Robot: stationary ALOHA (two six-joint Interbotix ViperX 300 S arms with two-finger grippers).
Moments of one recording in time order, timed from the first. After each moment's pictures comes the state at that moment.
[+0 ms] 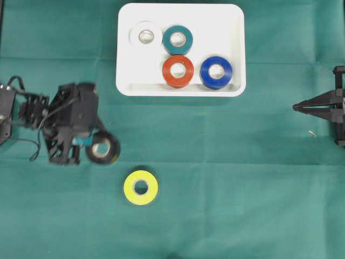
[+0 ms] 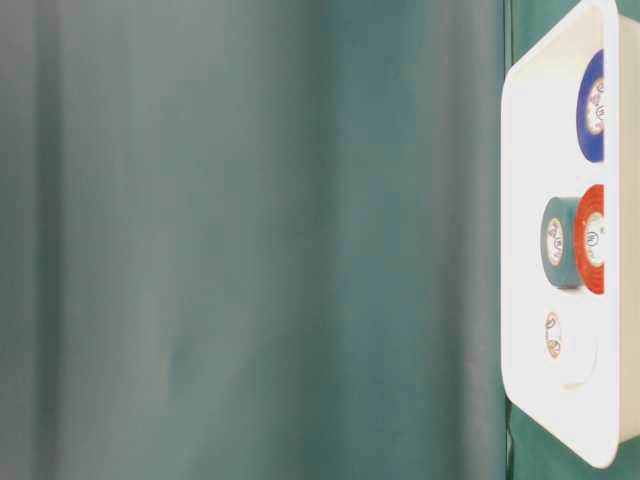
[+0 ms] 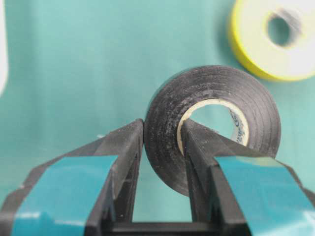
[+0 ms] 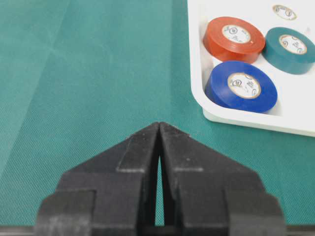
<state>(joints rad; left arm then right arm) -0.10 -0.33 0.93 -0.02 0.28 -0.09 -0.04 -1.17 1.57 -0.05 -0.12 0.01</state>
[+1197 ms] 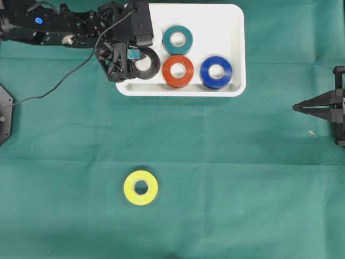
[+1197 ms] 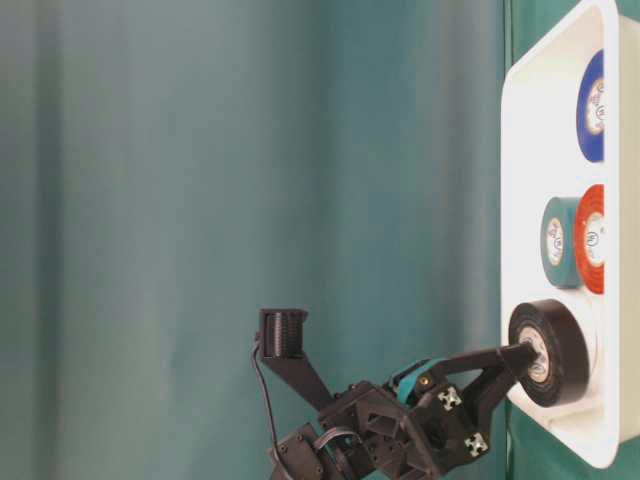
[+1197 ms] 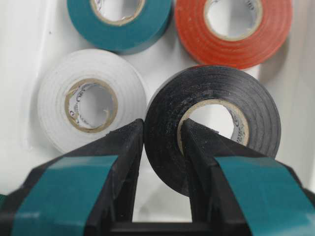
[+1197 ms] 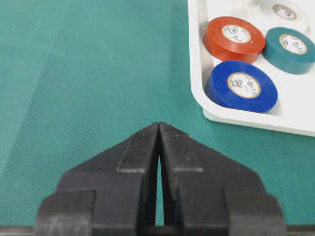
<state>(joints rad) 0.37 0.02 0.62 -0.02 0.28 0.25 -0.04 -1.17 1.57 -0.05 -0.12 0.01</state>
